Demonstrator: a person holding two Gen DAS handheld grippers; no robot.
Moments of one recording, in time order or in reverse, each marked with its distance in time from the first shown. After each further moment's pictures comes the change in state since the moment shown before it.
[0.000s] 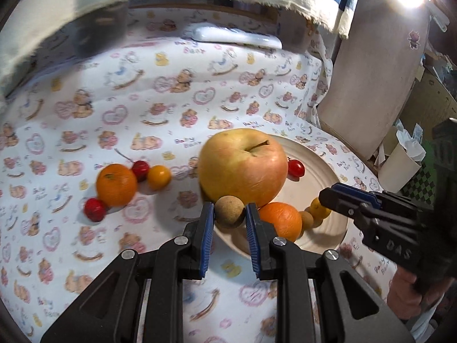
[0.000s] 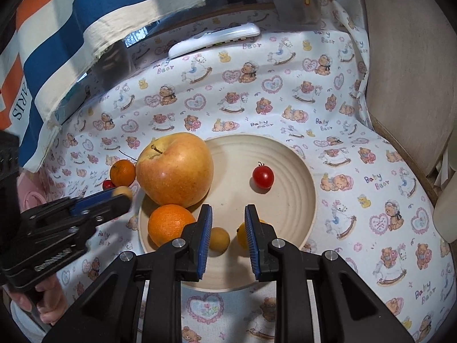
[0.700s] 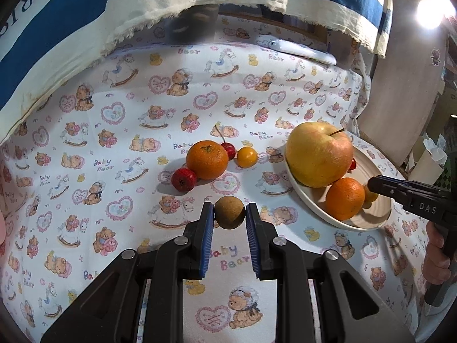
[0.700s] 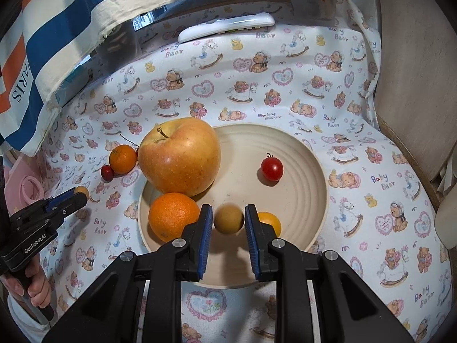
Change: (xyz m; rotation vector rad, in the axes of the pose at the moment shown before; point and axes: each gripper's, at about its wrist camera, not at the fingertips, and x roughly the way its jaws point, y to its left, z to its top) left arm -0.041 0.068 -0.045 -0.065 -0.083 0.154; right arm 0.011 0.008 -0.003 -0.045 0.045 -0.007
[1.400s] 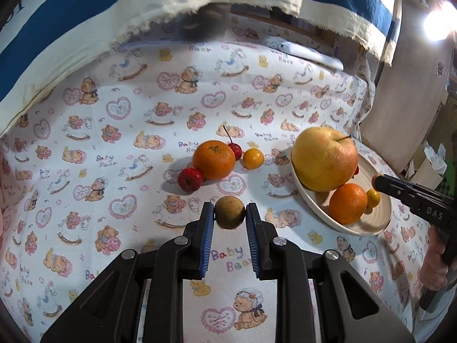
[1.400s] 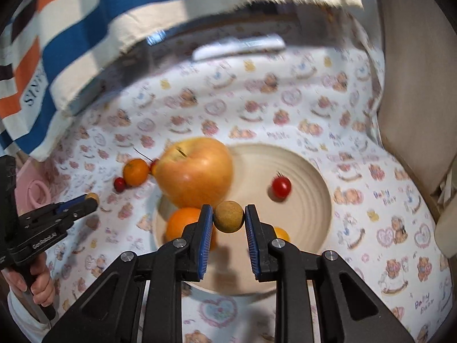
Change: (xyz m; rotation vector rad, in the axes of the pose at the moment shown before) left arm 0.004 0.010 0.000 -0.041 0.012 -0.004; right arm -0.008 0.005 0.001 -0.007 -0.044 0.018
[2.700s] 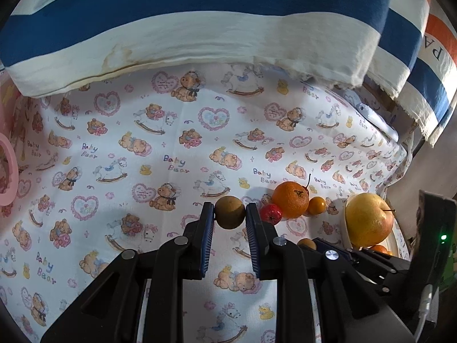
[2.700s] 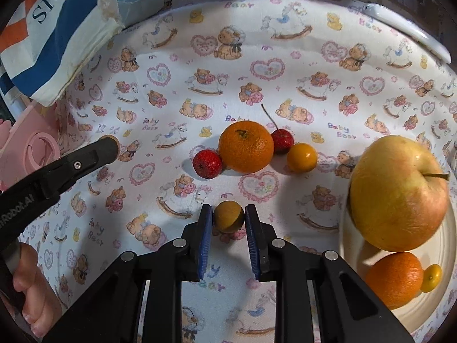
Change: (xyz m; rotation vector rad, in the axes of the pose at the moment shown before) left arm -0.015 0.092 0.018 -0.308 -0.057 0.070; right arm 0.100 0.172 0.016 -0.219 0.192 0.086
